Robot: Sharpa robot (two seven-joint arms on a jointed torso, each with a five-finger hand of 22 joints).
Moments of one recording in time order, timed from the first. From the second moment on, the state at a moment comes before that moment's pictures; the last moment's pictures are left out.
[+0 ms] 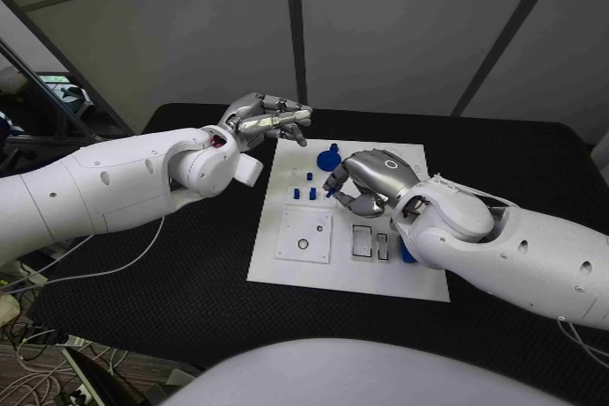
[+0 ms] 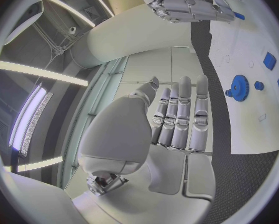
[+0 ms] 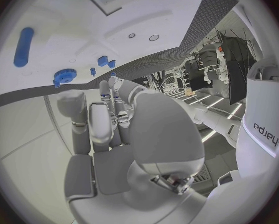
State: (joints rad) left arm 1.11 -0.90 0.07 1.44 -0.14 -0.15 0.33; left_hand 1.39 -0.07 0.26 0.02 0.06 1.00 0.17 0.16 0.09 1.00 0.12 0.37 0.19 1.01 0.06 0.70 0.47 0.13 1.03 0.16 0.20 0.83; right arm 1.11 -0.58 -0.04 1.57 -1.76 -0.40 -0.16; right_hand 1.39 -0.10 0.52 -0.05 0.16 1.14 0.13 0.12 0.09 1.20 0.06 0.19 0.07 1.47 -0.01 1.24 1.14 0.14 1.31 0.09 1.15 0.90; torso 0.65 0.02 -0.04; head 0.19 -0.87
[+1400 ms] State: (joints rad) left arm 1.11 -0.89 0.07 1.43 -0.12 -0.16 0.33; left_hand 1.39 -0.07 0.26 0.02 0.06 1.00 0.17 0.16 0.09 1.00 0.12 0.37 0.19 1.01 0.06 0.70 0.47 0.13 1.04 0.17 0.20 0.83; right arm 1.07 -0.54 -0.08 1.54 -1.75 -0.33 -0.14; right_hand 1.39 -0.10 0.52 -0.05 0.16 1.14 0.13 0.12 0.09 1.20 0.06 0.18 0.07 1.47 -0.01 1.24 1.14 0.14 1.31 0.09 1.15 0.90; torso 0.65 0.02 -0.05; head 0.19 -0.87
